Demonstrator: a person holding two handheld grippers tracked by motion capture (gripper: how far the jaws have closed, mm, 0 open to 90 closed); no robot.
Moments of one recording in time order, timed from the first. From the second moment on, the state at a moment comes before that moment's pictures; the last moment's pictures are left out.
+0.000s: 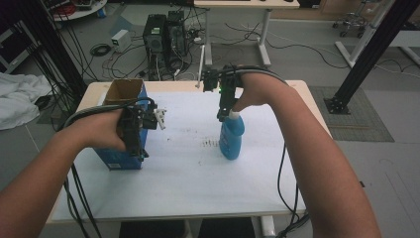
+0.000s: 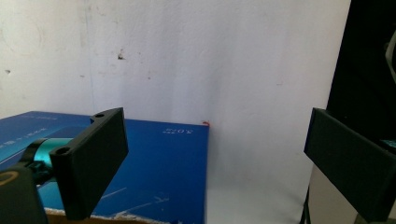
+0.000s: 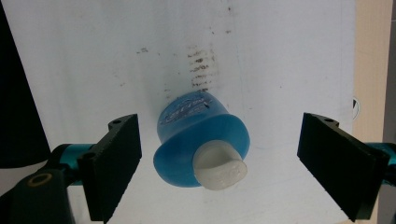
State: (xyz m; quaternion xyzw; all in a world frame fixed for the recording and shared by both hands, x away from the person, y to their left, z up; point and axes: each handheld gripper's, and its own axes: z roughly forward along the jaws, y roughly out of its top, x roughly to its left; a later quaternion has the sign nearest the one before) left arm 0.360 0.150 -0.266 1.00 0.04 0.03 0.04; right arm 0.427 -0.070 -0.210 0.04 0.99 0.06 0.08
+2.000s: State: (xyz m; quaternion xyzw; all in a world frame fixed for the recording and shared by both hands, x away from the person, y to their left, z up) left arm 0.339 0.141 -0.275 1.00 0.02 0.04 0.06; right arm 0.408 -0.224 -0.238 0.36 0.80 0.44 0.19
